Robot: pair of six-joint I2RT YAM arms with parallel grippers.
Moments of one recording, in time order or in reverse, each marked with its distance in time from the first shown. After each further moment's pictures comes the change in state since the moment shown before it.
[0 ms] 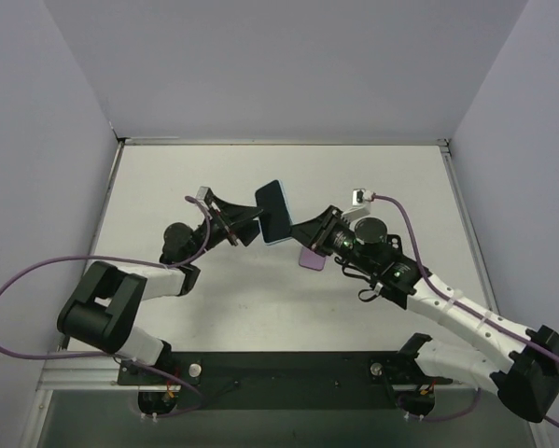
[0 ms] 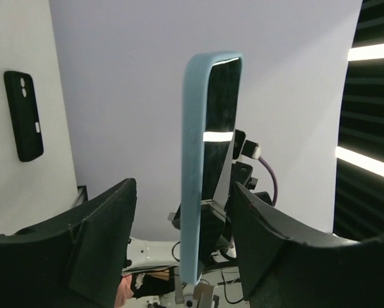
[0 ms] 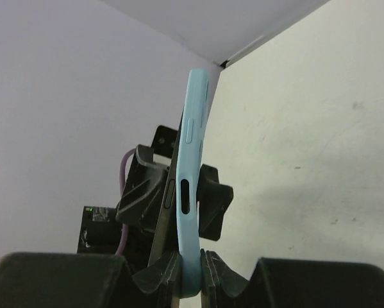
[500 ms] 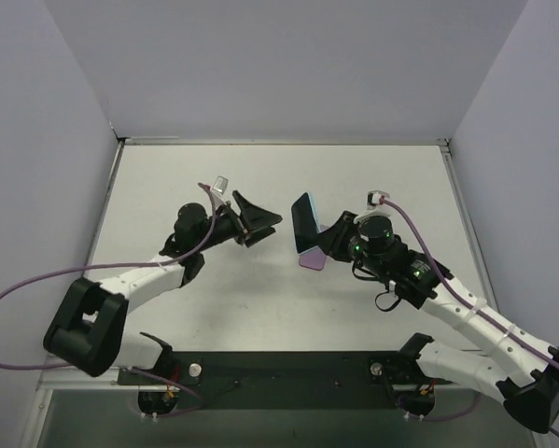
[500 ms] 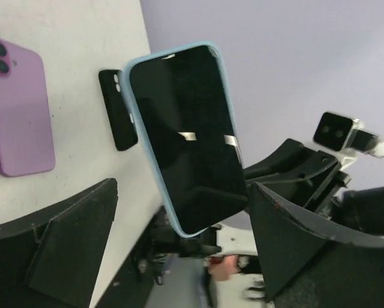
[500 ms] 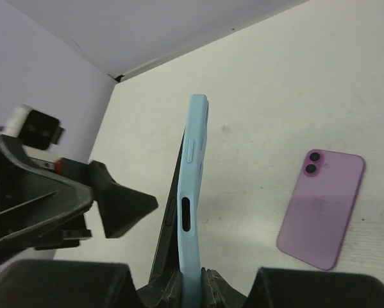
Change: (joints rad) left arm -0.039 -0.063 0.096 -0.394 0.078 0.391; right arm -0.018 -0.102 0.110 -0.470 0.211 -0.238
